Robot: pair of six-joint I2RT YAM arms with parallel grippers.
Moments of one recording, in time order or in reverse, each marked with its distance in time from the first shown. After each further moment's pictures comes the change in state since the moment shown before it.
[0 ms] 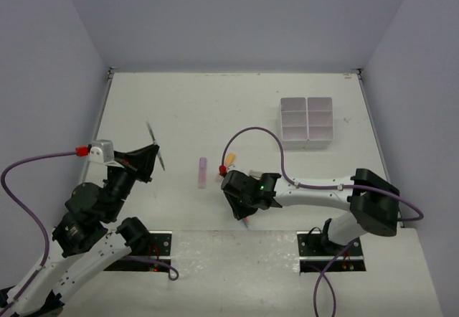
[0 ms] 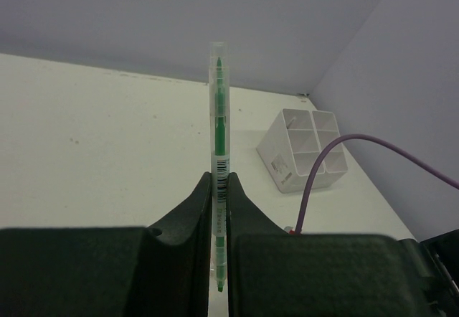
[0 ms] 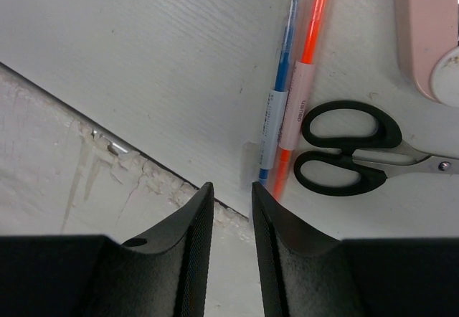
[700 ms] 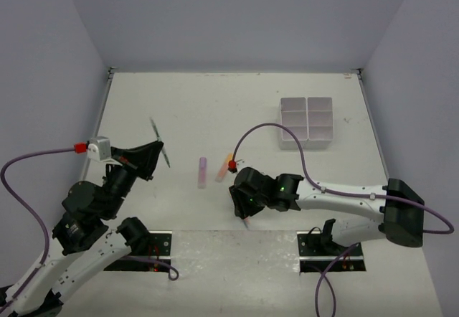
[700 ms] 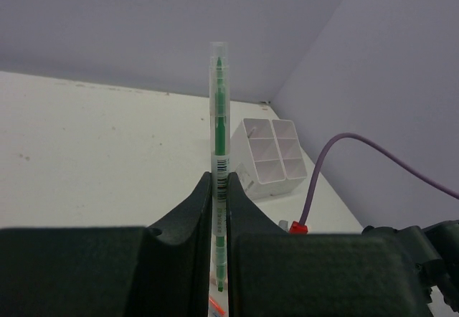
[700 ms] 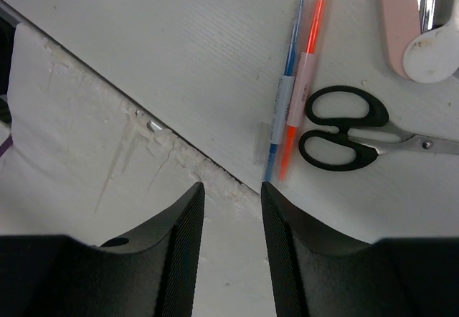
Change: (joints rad) left arm 0.000 0.049 0.021 0.083 0.084 -0.056; right arm -0.012 -0.225 -0.075 0.007 -0.017 0.003
